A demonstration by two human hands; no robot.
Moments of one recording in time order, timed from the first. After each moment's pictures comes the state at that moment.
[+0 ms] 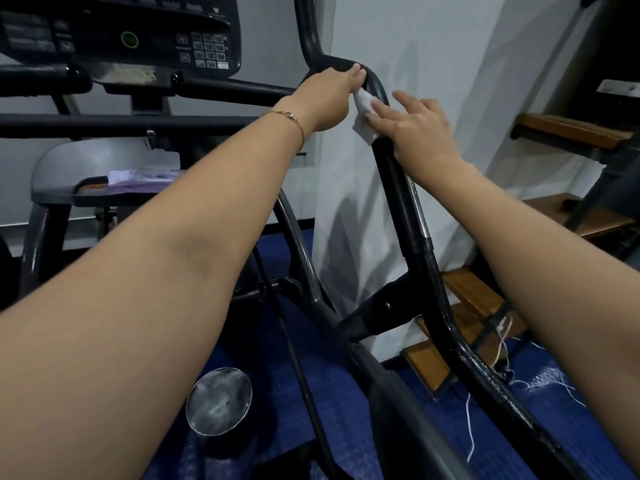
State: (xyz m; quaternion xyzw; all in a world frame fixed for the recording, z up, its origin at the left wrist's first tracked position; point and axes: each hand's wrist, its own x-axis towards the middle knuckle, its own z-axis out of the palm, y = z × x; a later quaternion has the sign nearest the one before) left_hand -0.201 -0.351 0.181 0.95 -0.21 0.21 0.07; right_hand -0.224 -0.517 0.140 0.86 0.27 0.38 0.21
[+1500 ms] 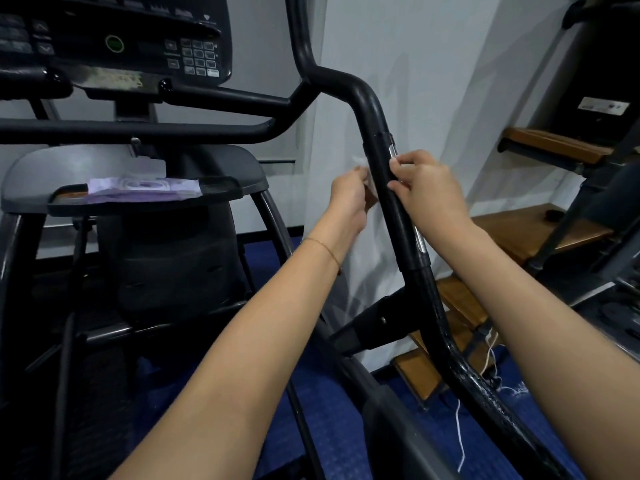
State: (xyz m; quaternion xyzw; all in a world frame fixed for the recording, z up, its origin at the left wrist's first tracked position) left_hand -0.225 -0.419 0.093 0.44 0.02 -0.05 0.89; right_hand -0.269 -0.519 0.112 0.94 0.10 0.30 -0.12
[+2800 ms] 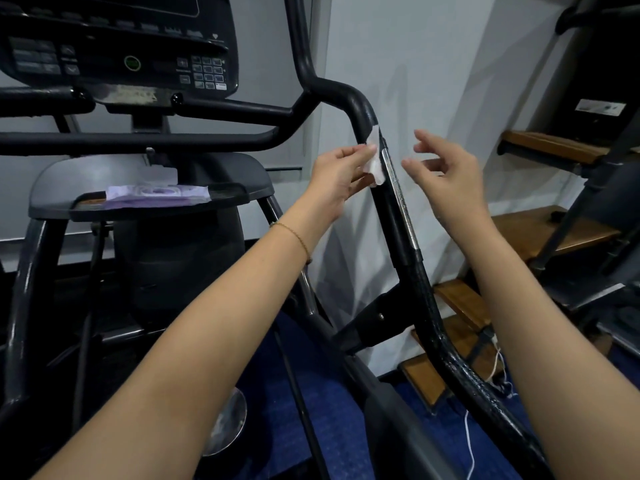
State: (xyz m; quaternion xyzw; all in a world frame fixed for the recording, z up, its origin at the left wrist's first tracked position) left_hand -0.257 -0.393 0.123 0.54 -0.06 0.01 0.84; right_hand -0.291 -0.538 0.124 0.82 0.12 0.32 -0.47
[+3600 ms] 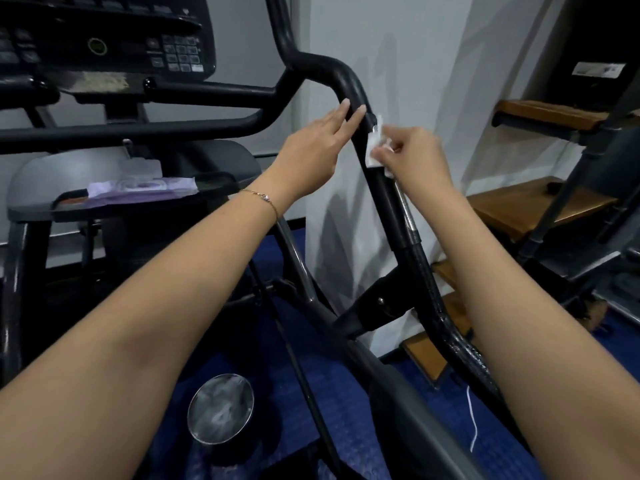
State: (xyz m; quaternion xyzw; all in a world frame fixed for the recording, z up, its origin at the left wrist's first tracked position) left_hand -0.214 -0.355 0.106 0.90 -0.30 0.32 0.04; right_hand -0.255 -0.520 0.120 0.90 0.06 0.27 -0.32
